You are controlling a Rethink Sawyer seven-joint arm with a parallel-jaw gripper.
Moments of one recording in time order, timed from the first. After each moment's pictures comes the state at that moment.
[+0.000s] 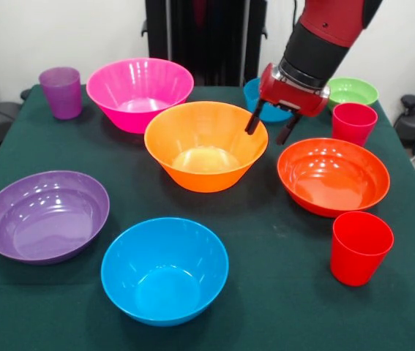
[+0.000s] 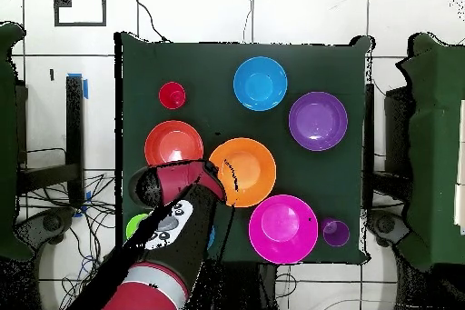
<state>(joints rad) 0.28 -0.42 -0.37 1.63 -0.06 0.38 2.01</state>
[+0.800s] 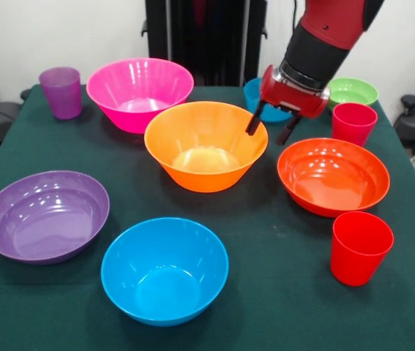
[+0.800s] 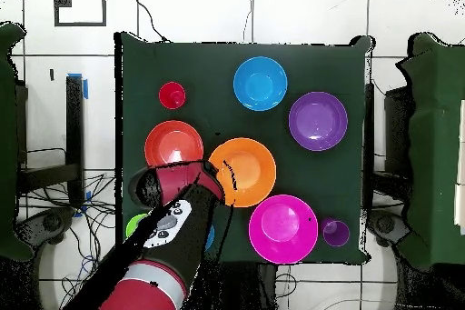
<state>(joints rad) 0.29 -0.40 -0.37 1.63 -0.05 0.38 2.01</state>
